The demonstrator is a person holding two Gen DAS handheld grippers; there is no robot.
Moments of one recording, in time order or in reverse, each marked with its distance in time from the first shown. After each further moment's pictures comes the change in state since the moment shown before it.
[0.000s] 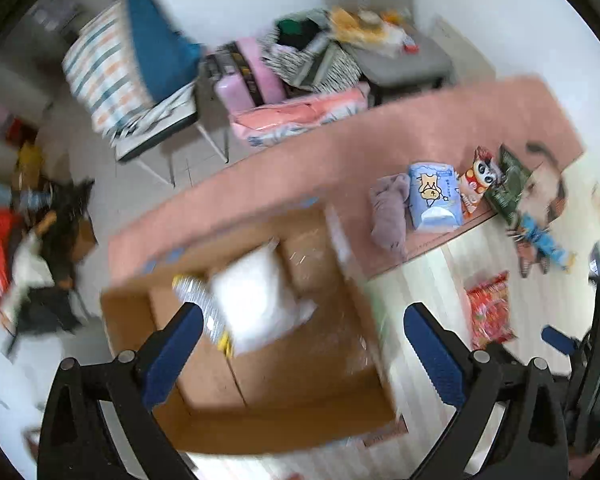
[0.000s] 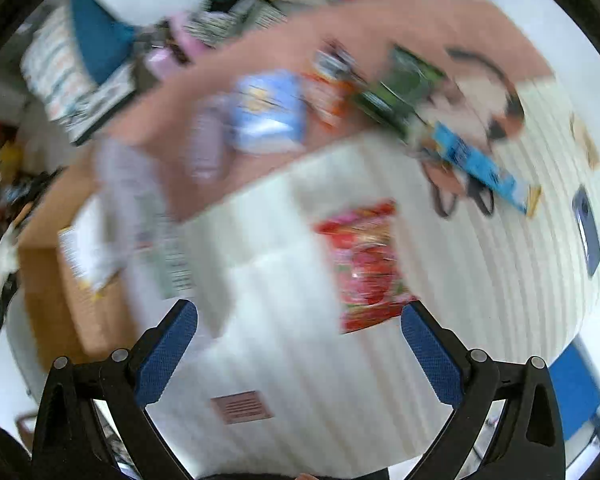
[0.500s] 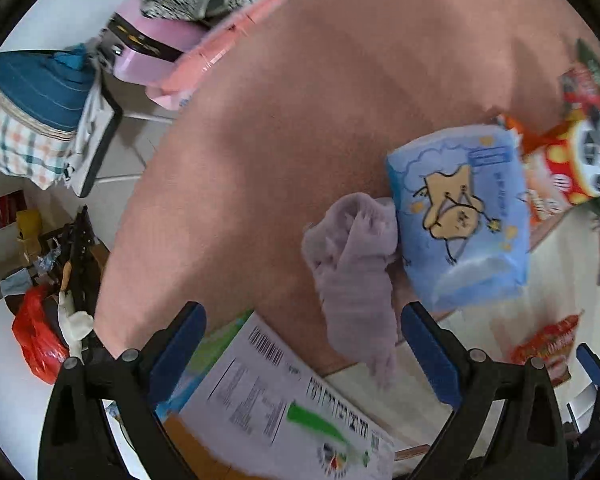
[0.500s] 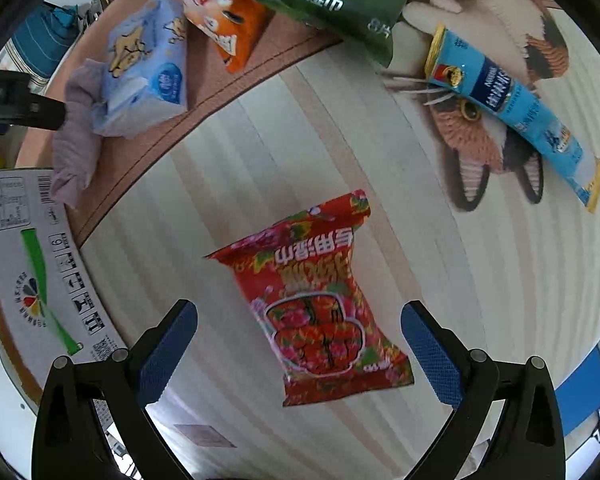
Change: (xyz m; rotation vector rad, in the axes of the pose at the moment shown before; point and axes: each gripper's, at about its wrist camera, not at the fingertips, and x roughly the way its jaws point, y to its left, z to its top) left arm 0.197 -0.114 0.109 0.308 0.414 0.135; right arm 0.094 -0.047 0.039 0.033 0.190 0.010
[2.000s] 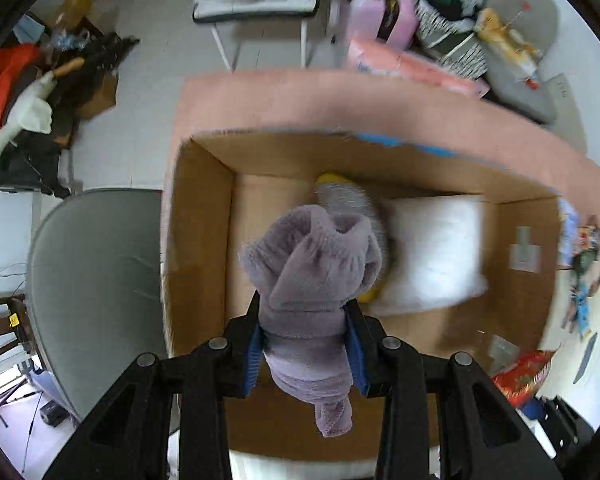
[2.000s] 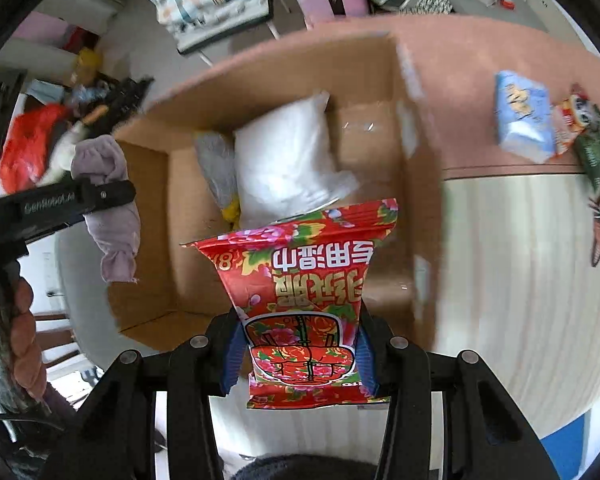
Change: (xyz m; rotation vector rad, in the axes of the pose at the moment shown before) left arm 0.051 0.254 -0.322 -0.737 -0.180 -0.342; right arm -0.055 0.281 -0.119 -0.407 -0.053 0.109
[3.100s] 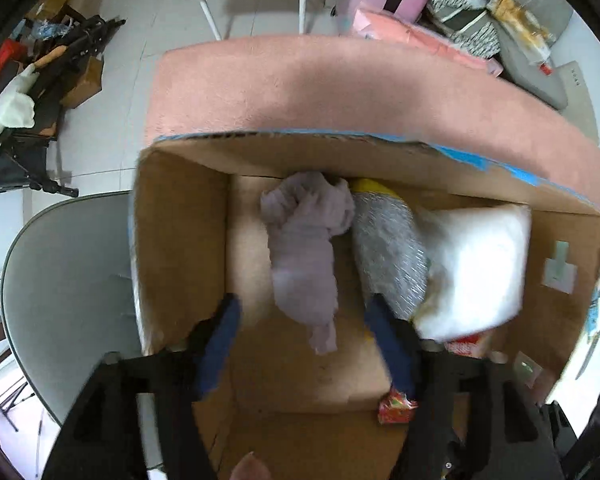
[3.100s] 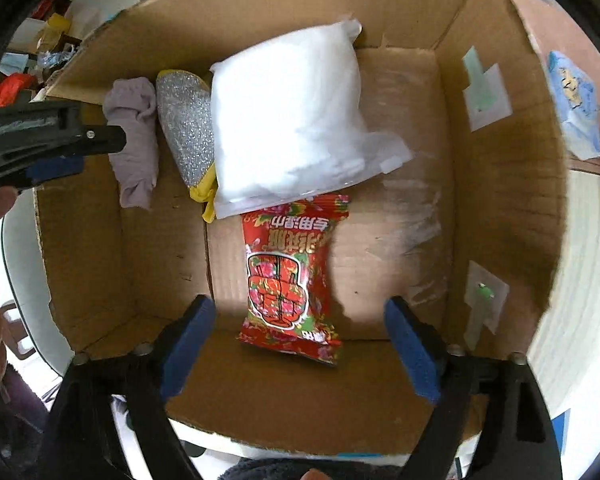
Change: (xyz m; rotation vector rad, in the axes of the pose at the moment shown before) left arm 0.034 0.008 0.021 0.027 0.069 -0.040; right arm 0.084 0.018 0.015 -0.022 0.110 -0.111
